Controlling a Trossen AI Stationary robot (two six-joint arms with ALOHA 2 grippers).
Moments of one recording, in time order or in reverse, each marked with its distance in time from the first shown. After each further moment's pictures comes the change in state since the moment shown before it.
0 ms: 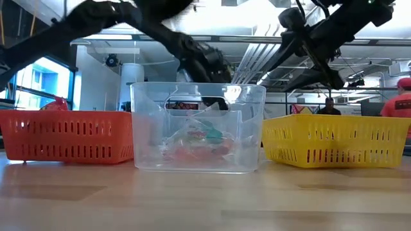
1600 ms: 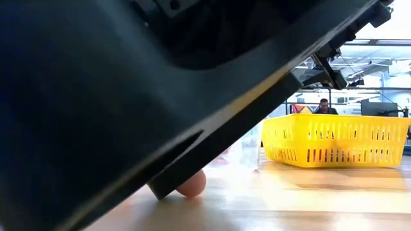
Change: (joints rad) left arm 0.101 0.195 0.014 0.204 0.174 -0.028; right arm -0.016 0.000 0.000 -0.005 -0.093 0.036
